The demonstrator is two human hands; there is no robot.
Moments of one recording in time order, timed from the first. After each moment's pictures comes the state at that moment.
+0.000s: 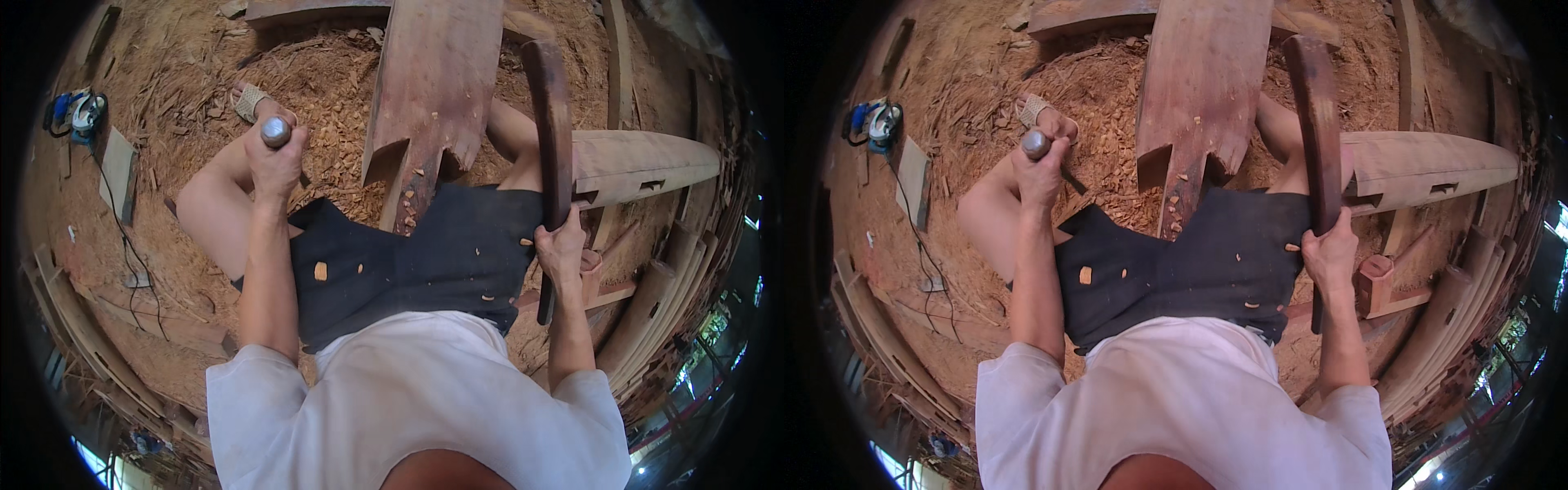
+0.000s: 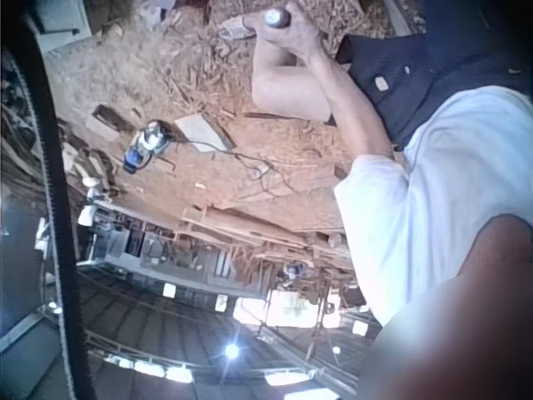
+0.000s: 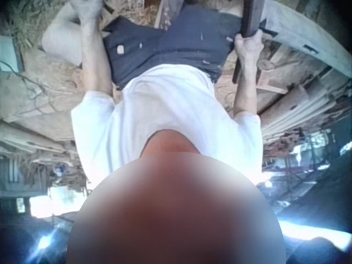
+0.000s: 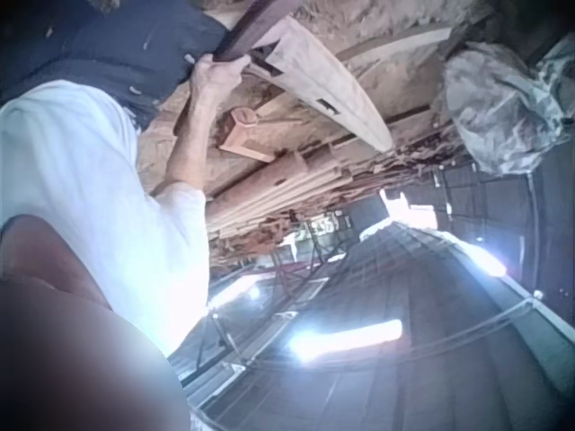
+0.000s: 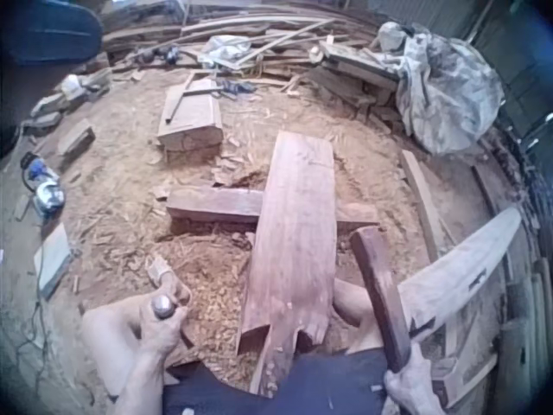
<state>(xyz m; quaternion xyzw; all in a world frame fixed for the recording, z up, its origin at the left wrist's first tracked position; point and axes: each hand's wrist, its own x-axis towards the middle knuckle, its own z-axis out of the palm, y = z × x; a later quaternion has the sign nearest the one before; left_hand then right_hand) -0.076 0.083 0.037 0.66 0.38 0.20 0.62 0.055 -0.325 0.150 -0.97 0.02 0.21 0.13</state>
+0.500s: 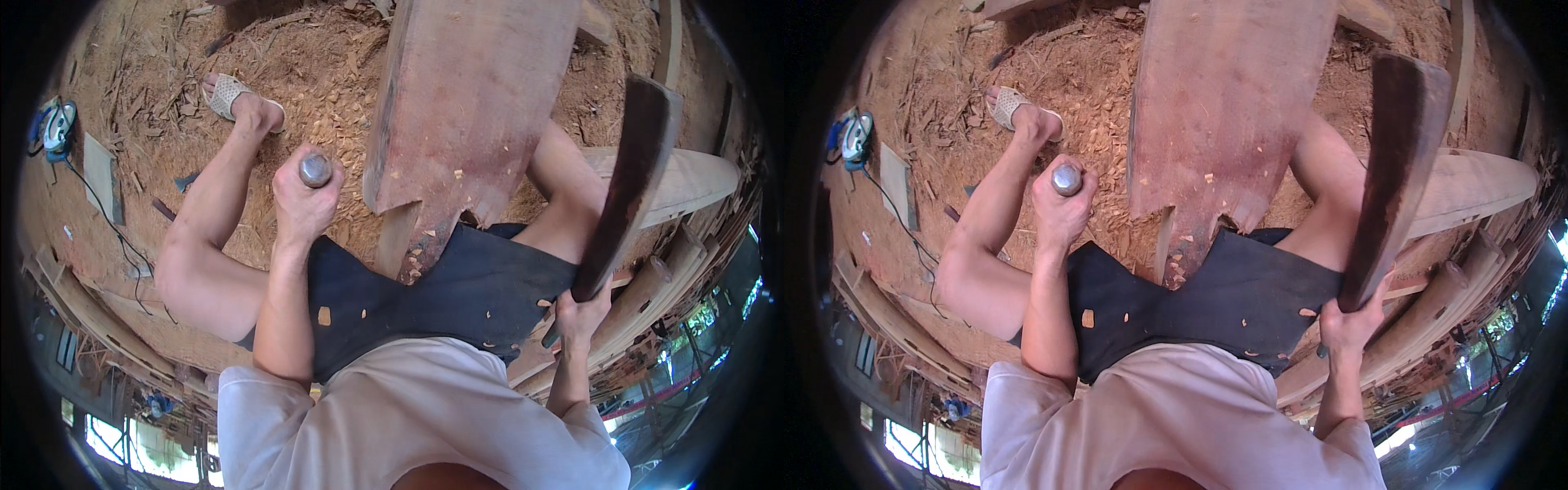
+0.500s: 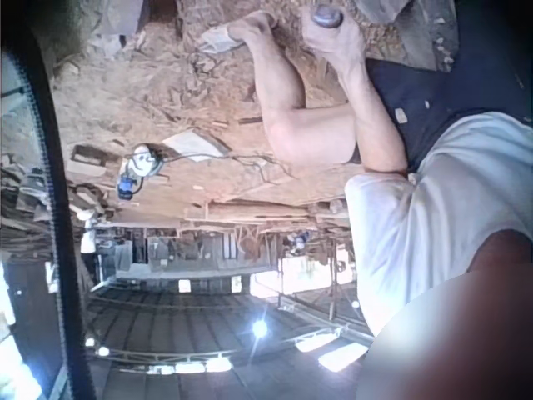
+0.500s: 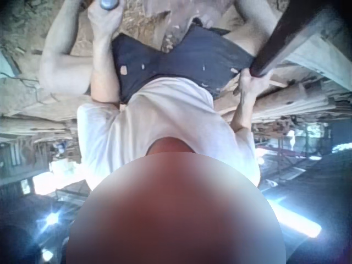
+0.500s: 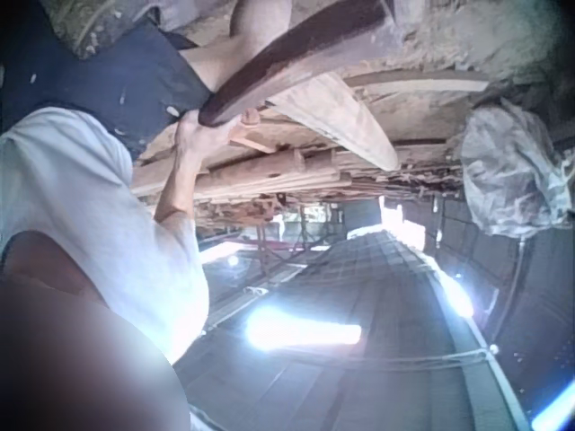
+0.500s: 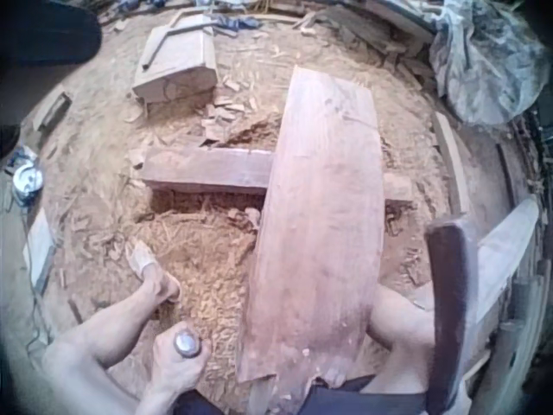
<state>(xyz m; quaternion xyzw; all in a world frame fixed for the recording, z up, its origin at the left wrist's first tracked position) -0.023 0.068 0.000 0.73 0.45 -0.05 0.51 0.091 -0.308 0.143 -0.98 0.01 0.16 0.14</state>
